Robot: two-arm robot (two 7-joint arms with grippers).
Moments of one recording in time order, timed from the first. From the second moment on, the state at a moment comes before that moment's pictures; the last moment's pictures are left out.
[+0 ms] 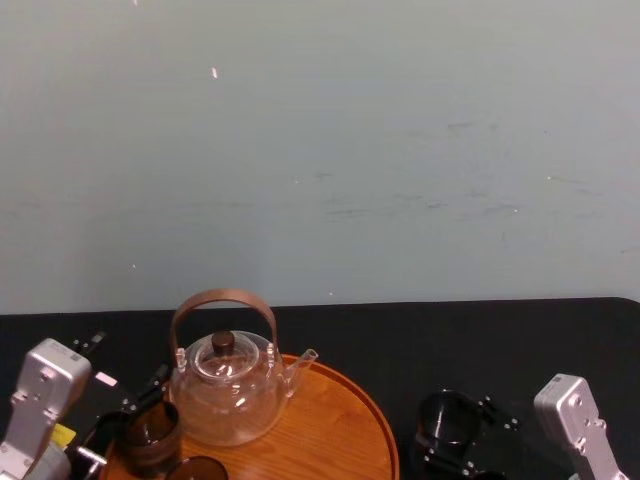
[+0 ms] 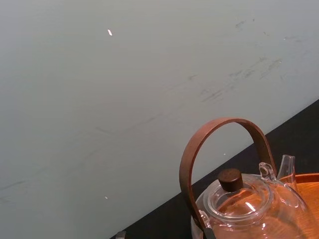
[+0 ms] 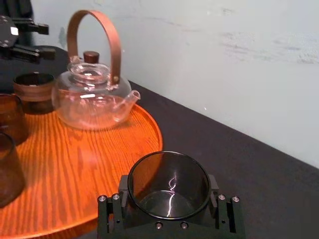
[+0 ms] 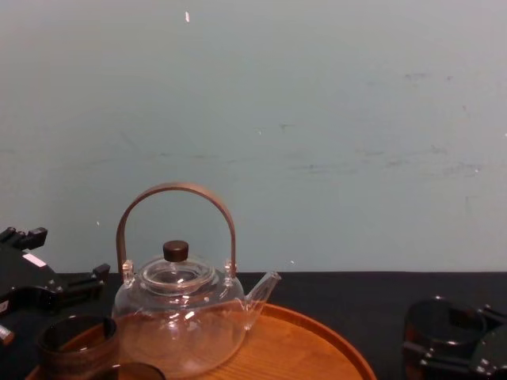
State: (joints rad) left arm -0.20 0.60 0.45 -1.41 -0.25 -0.12 0.03; right arm 0.11 0.42 -0.29 -1.40 0.21 -0.10 0.44
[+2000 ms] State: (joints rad) left arm -0.20 0.60 0.45 -1.41 -0.25 -0.12 0.03; right arm 0.35 0.30 -0.49 -1.15 0.17 -0.14 0.53
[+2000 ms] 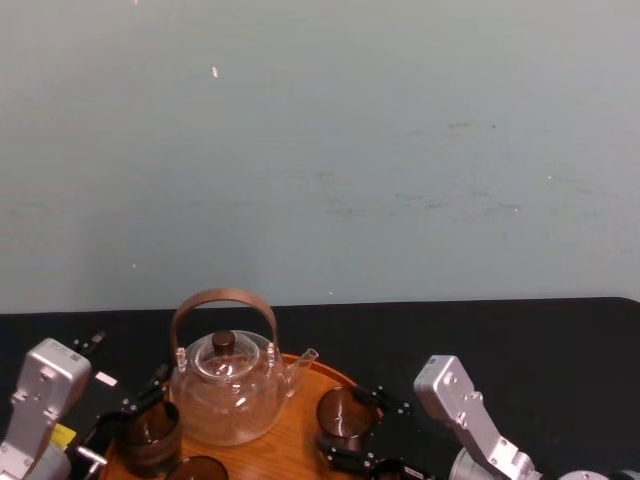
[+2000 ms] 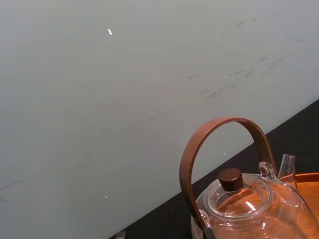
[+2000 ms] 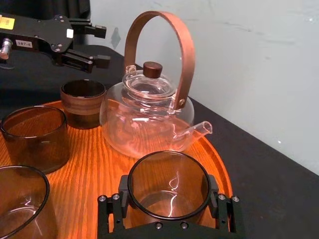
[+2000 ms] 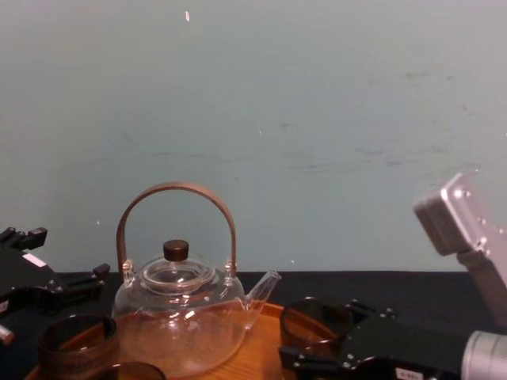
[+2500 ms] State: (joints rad) left arm -0.20 0.60 0.45 -1.41 -0.25 -0.12 0.03; right arm 0.39 0.27 -0.52 -1.10 0.14 -0.14 0.53
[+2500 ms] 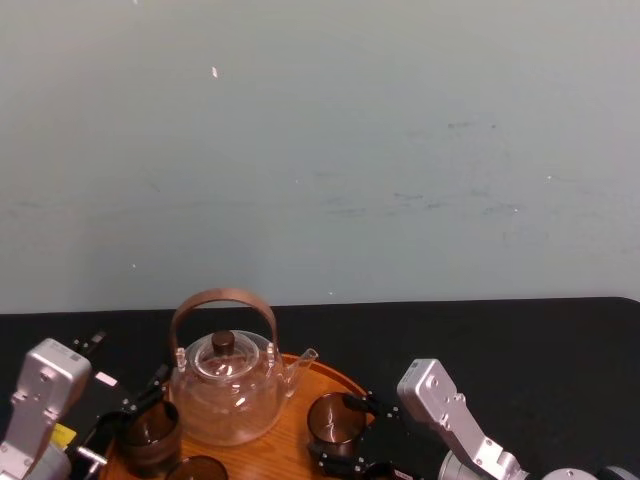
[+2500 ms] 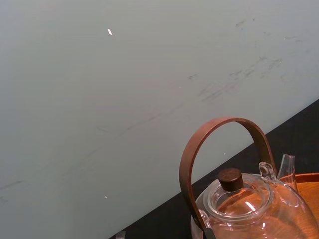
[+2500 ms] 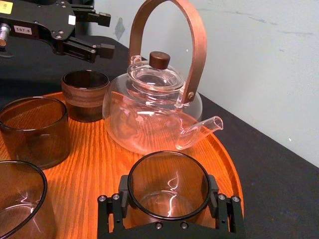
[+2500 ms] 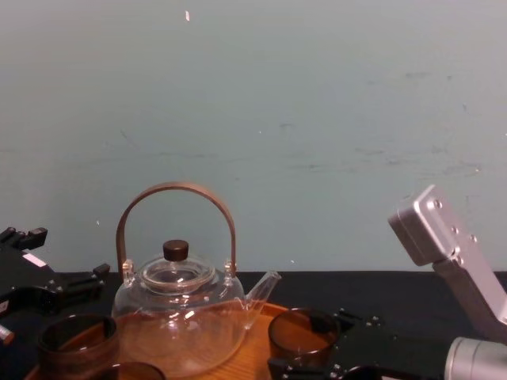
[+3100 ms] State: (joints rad) left arm -0.20 0.60 0.45 -1.41 -0.25 -0.12 0.03; right arm 0.38 0.28 -0.51 -1.11 0.15 -0.14 0.53
